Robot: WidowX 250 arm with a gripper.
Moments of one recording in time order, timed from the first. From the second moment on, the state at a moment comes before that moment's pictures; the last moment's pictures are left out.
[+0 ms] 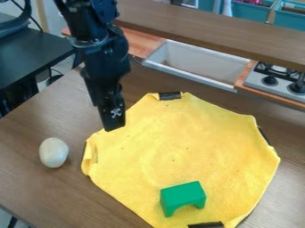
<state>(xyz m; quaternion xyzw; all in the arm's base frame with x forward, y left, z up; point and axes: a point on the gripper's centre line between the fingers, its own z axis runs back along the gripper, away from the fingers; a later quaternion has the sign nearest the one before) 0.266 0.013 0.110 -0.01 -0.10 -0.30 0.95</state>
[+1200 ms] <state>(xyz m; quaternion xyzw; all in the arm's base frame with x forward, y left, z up) 0.370 0.043 0.080 0.07 -0.15 -0.33 0.93</state>
